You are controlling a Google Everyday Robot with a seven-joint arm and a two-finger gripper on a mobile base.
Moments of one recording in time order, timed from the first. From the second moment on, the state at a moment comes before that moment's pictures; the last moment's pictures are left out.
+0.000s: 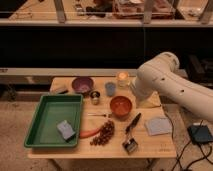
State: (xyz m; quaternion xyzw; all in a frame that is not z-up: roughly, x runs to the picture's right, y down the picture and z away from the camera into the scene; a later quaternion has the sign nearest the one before) arm 0.118 0.019 0.664 -0.14 -0.13 -0.26 0.95
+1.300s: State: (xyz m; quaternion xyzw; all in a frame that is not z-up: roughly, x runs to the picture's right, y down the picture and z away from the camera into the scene) arm -0.094 -0.031 0.649 0.01 -0.18 -0.52 0.83
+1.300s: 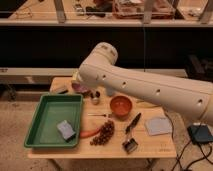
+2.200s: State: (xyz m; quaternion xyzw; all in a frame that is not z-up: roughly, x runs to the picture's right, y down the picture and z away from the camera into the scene) arm -0.209 -0.056 0.650 0.06 -0.43 -0.71 0.55
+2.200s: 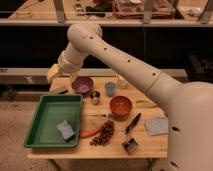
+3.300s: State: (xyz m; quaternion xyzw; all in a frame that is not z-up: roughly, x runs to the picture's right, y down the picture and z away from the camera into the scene) arm -0.311 0.083 0.691 0.00 -0.34 -0.80 0.49
